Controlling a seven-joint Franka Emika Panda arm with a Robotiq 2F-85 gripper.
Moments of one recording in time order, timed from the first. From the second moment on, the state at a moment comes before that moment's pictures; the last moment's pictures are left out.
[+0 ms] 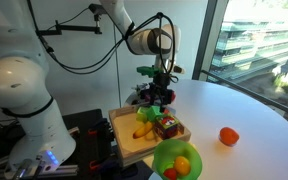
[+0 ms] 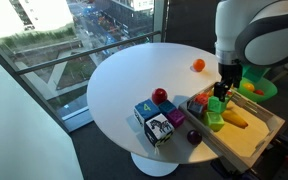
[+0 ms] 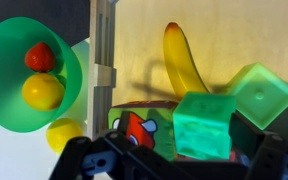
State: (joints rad) arm 0.04 0.06 -0.01 -2.38 -0.29 2.13 0.21
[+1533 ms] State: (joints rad) arm -0.05 0.09 -0.08 -2.47 -0.25 2.50 0.14
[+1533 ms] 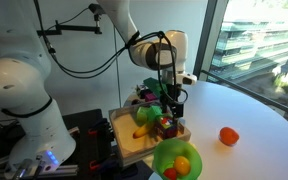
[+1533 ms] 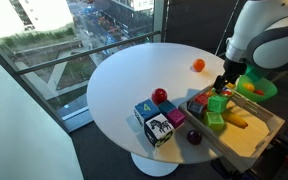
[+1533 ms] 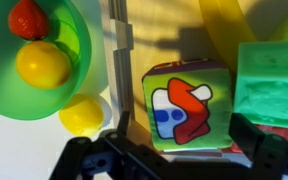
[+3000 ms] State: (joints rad) arm -0.07 0.08 -0.10 -2.47 -0.14 2.50 0.07
